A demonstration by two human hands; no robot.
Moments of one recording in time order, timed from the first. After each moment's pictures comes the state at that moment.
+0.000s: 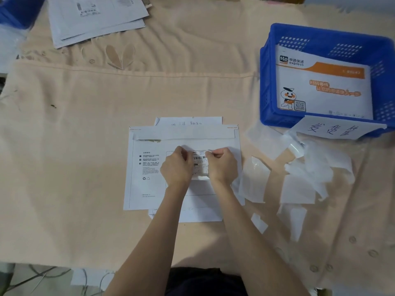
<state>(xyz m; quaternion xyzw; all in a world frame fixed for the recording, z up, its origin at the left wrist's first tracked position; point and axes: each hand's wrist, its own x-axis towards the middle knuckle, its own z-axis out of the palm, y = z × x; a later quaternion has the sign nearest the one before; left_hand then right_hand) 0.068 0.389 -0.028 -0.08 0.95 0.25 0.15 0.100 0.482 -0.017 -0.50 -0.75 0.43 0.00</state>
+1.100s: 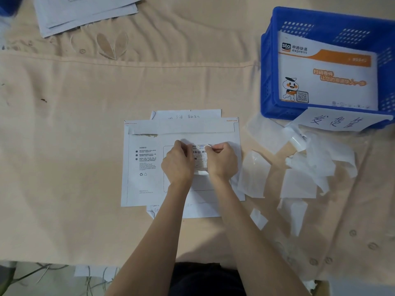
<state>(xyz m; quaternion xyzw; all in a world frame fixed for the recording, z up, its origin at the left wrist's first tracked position) 0.072 0.397 -0.038 -0.08 0.96 0.26 0.12 0.098 0.483 -0.024 -0.53 -0.74 0.42 0.01</state>
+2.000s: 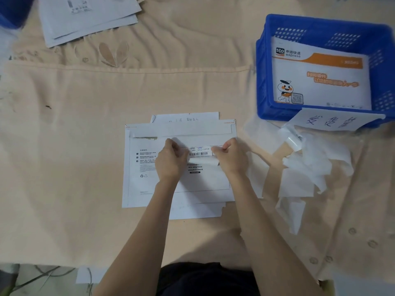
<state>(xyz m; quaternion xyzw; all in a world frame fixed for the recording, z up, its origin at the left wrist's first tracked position) 0.059 0.376 -0.029 -0.06 0.93 0.34 0.15 0.107 0.524 -0.028 -0.42 -0.82 0.39 -0.07</state>
